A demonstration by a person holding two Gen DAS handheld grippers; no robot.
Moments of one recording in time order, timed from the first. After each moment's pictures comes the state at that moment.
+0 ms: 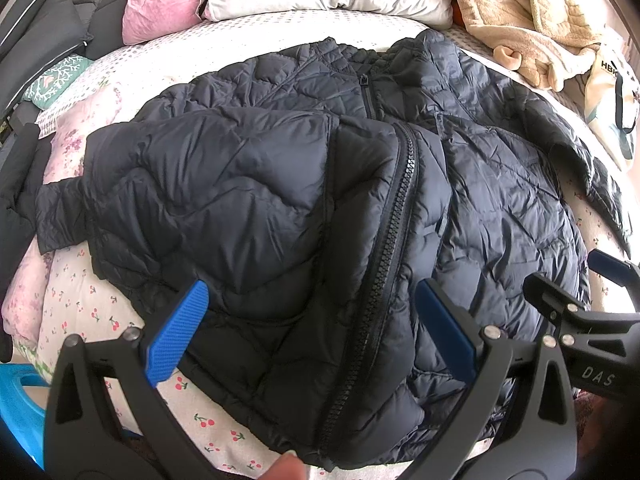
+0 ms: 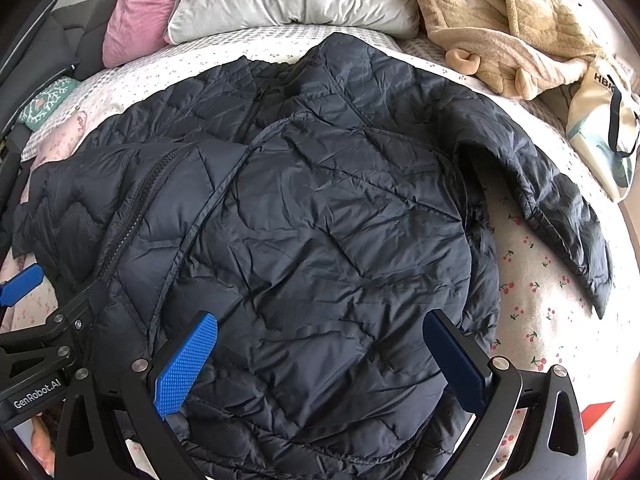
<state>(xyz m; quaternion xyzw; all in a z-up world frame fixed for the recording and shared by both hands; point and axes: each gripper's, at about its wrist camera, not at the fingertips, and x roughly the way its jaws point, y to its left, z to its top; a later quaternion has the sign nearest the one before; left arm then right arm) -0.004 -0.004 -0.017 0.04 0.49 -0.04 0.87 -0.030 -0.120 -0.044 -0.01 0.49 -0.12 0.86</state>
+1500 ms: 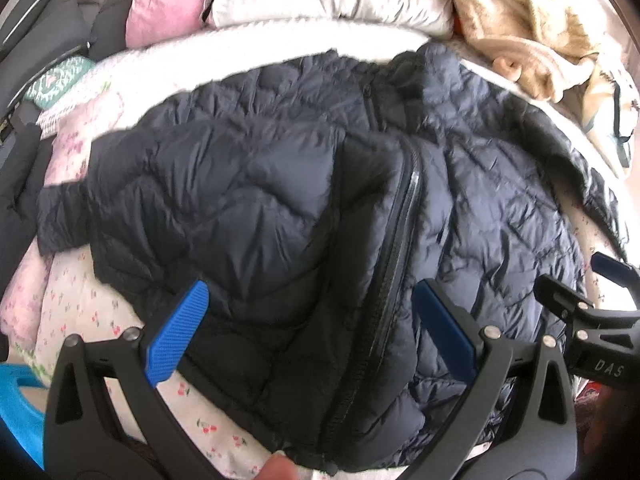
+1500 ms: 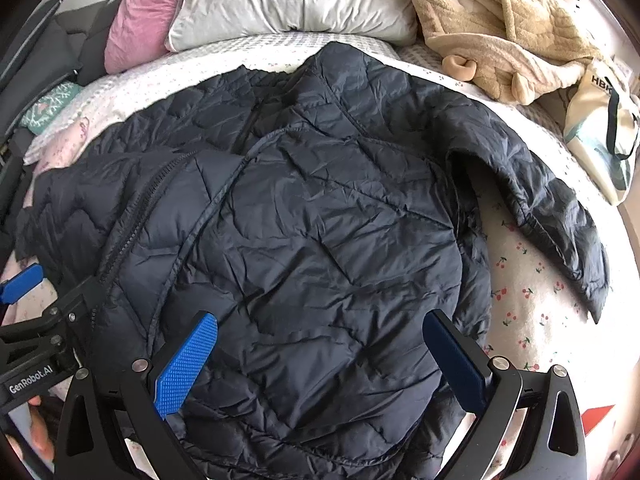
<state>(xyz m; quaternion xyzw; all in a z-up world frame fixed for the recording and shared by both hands) -0.003 0.004 -0.007 0.04 0.46 -0.05 0.88 -0.032 -0.126 -0.038 -0.03 0.50 -0.13 0.85</state>
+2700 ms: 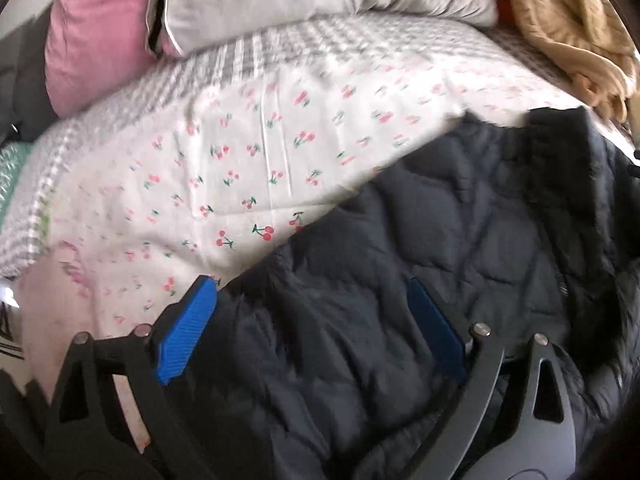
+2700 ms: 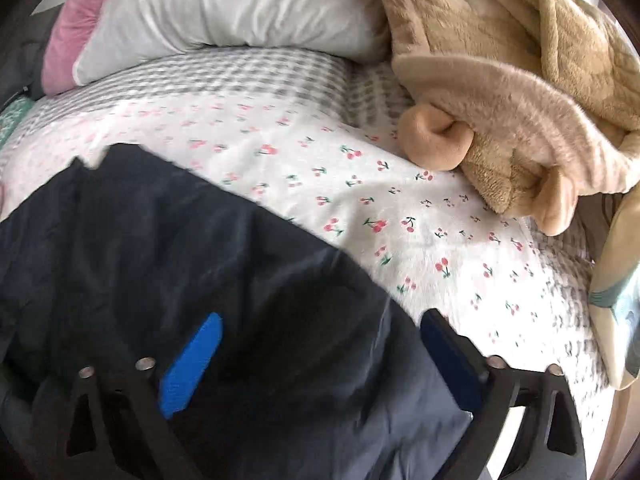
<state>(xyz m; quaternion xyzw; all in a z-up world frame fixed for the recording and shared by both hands) 0.362 0.111 -0.038 0.13 0.51 -0.13 0.84 0.254 -0.368 -0.010 -0.06 0.50 -0.14 0.85</state>
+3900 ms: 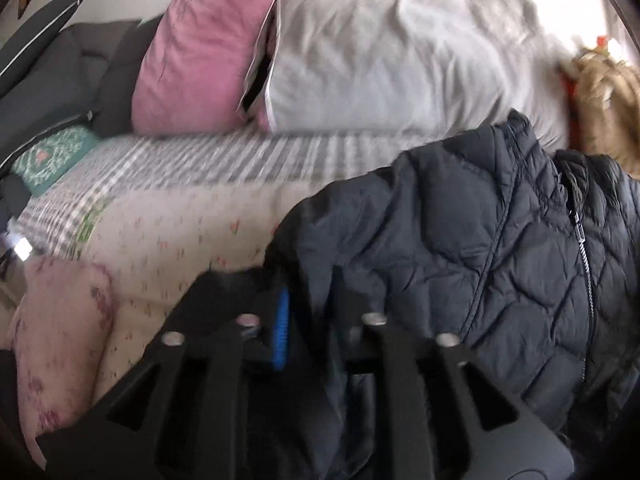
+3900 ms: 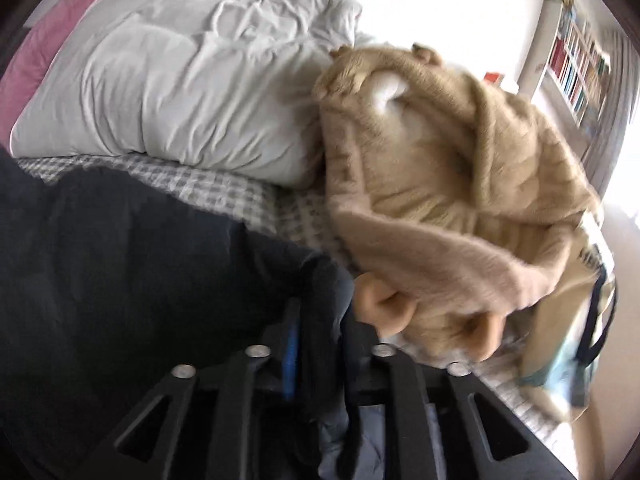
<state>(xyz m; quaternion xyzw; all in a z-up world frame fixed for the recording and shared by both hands) 0.380 0.132 -0.022 0.04 0.36 0.00 0.93 0.320 -0.305 0.043 -0.11 0.33 -0.27 0.90</state>
